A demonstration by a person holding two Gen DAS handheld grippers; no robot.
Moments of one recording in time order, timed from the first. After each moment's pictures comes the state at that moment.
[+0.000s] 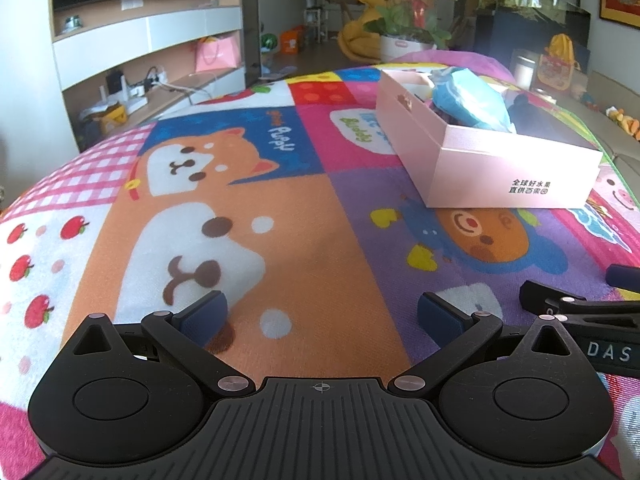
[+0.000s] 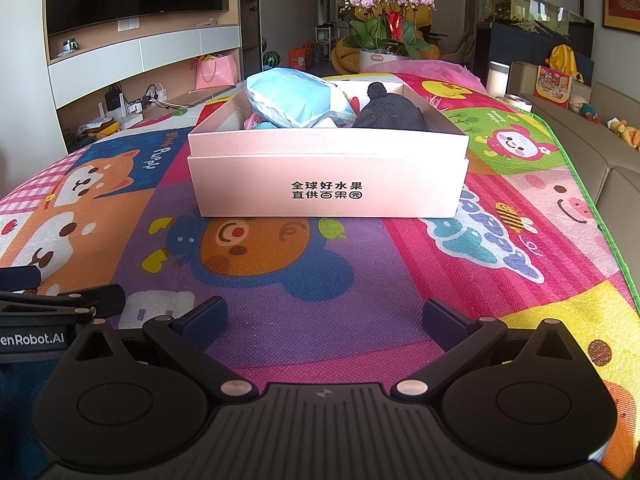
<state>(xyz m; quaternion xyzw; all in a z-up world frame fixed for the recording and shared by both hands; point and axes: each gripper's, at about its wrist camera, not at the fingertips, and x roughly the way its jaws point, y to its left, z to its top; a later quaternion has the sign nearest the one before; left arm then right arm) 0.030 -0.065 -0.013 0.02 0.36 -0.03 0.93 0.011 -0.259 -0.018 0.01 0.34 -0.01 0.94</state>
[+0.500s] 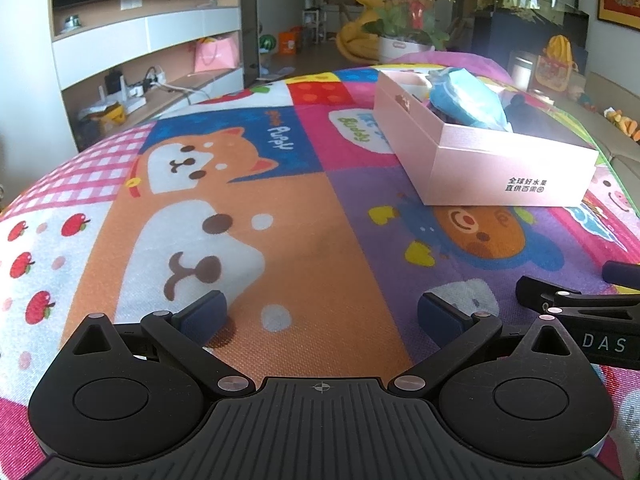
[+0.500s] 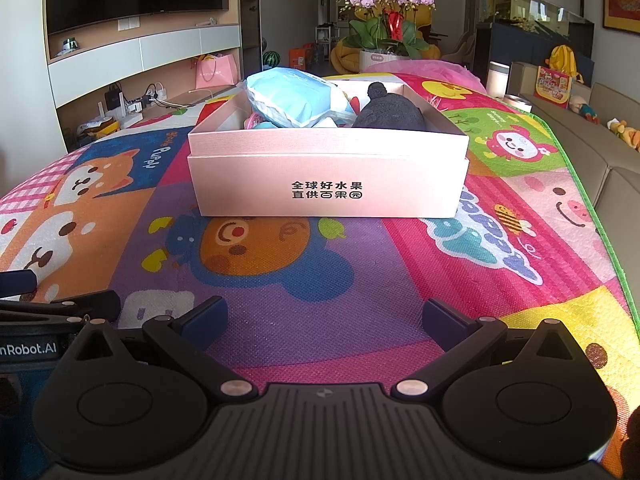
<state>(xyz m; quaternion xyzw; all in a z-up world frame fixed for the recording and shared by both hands) 0.029 -0.064 -0.012 0.01 0.36 -0.04 0.93 0.011 -0.259 -0.018 0.01 0.34 -0.01 0.94</state>
